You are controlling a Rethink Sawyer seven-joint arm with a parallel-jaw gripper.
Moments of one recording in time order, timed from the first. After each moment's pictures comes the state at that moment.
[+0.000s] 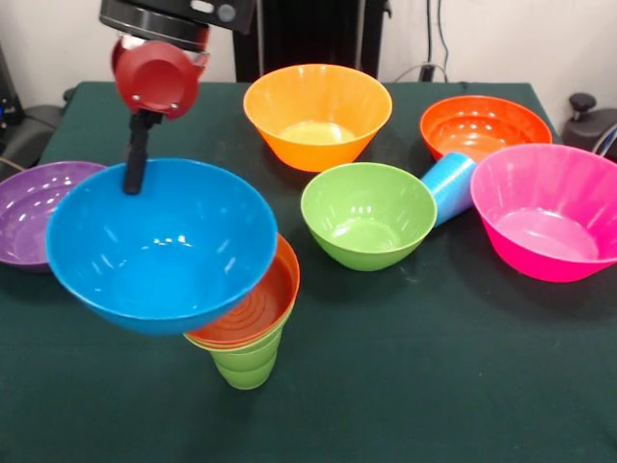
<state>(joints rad) -0.26 -0.58 -0.19 1.48 0.20 0.19 2.54</state>
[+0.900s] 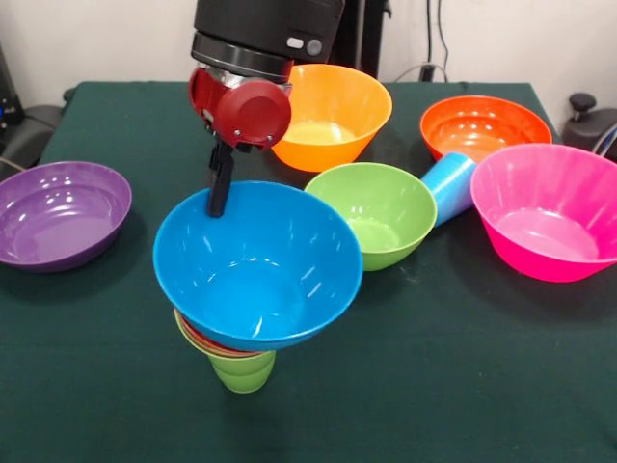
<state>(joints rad) -0.17 -0.54 -0.23 1.47 0.20 0.19 2.54</state>
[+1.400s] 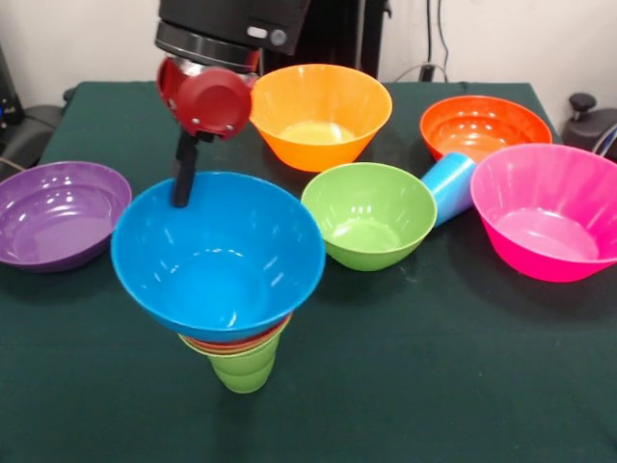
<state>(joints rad) -0.21 -0.55 -0.22 1.49 0.20 0.19 2.54</state>
